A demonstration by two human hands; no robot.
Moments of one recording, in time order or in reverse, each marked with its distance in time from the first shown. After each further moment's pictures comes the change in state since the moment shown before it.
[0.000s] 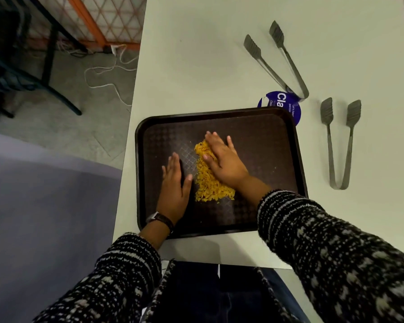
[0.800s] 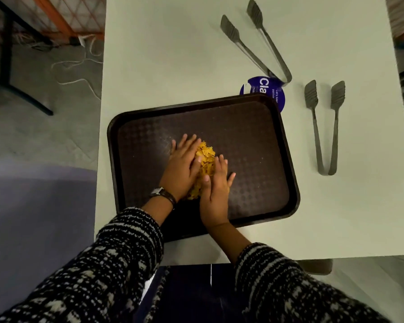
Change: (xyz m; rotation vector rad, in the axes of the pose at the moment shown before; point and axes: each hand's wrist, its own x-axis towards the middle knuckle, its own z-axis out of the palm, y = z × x) left_hand 0.055 0.024 0.032 0.131 -0.121 0.306; right_hand -0.072 -0.039 0.060 0.351 0.518 0.437
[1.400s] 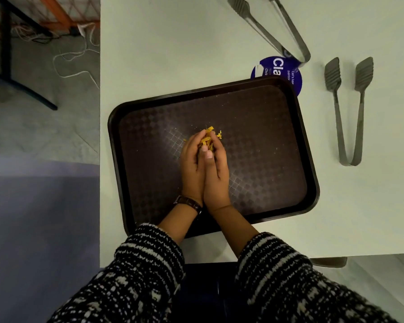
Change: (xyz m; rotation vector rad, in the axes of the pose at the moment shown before) left_hand -0.010 0.034 0.011 -0.583 0.358 -0.243; right_hand 0.022 -0.028 0.016 0.573 -0.043 0.139
